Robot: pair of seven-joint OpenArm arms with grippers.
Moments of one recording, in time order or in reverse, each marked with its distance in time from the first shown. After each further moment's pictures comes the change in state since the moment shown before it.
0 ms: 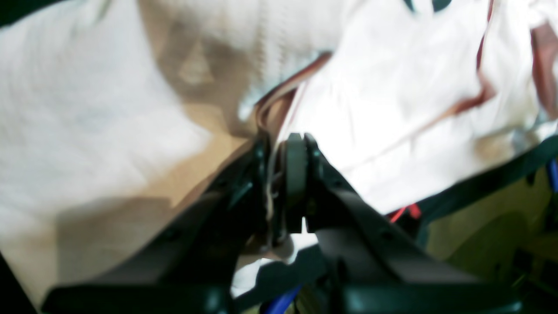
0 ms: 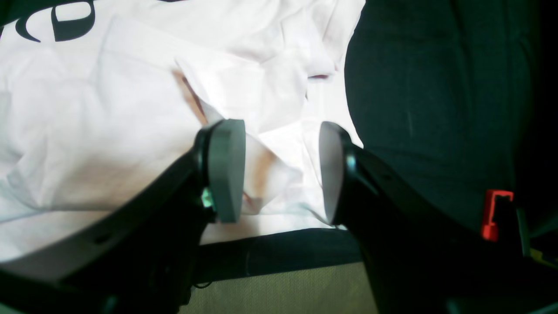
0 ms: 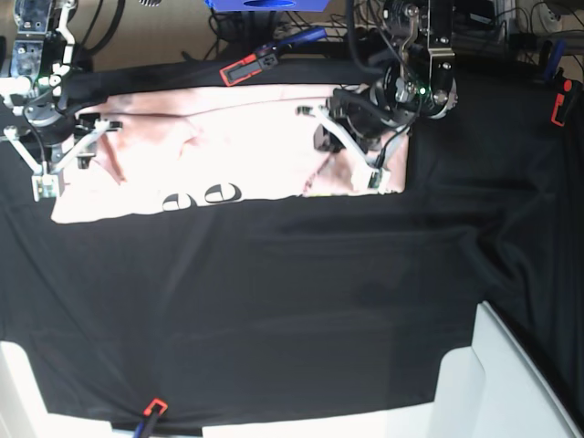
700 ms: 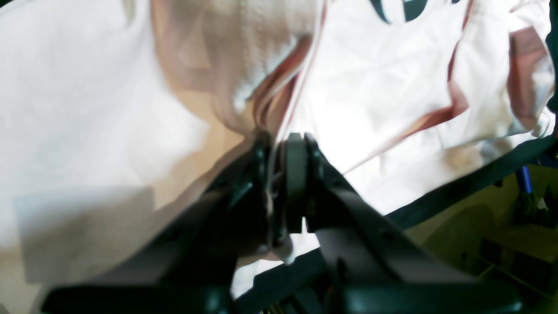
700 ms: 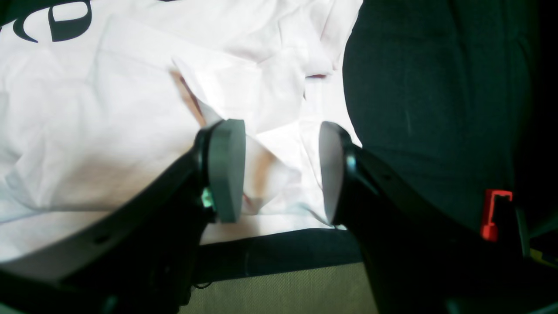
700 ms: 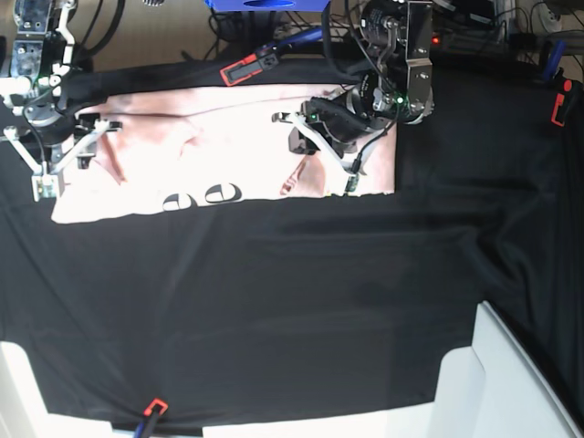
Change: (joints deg) left arm -2.3 3.3 0.7 -5.6 -0.1 0.0 -0.2; right arm 0.0 0.0 0.0 0.0 0.0 0.0 0.0
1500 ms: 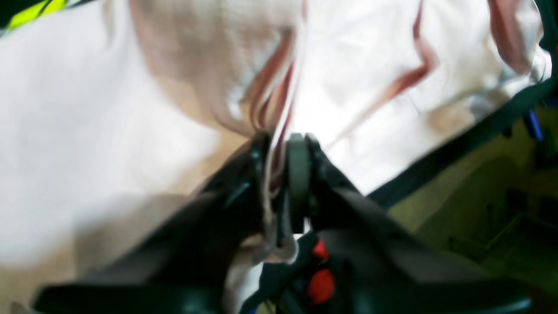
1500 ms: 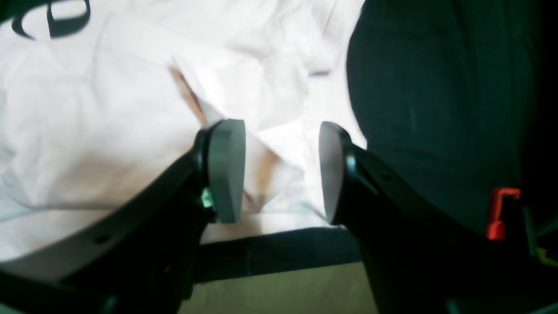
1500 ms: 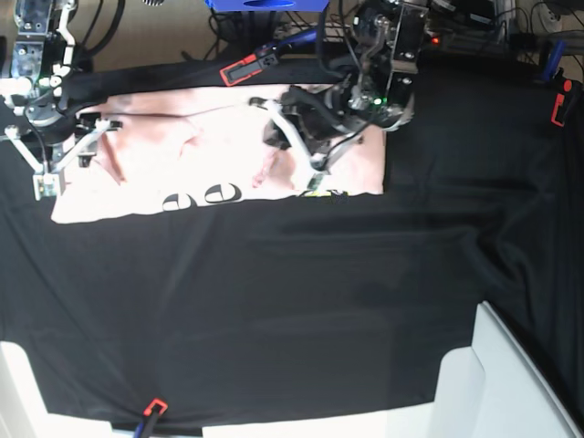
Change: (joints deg) left arm -1.4 -3.5 11.8 0.1 -0.1 -0.3 0.1; right arm 0.2 0.0 0.0 -2.1 0.2 0.0 0.3
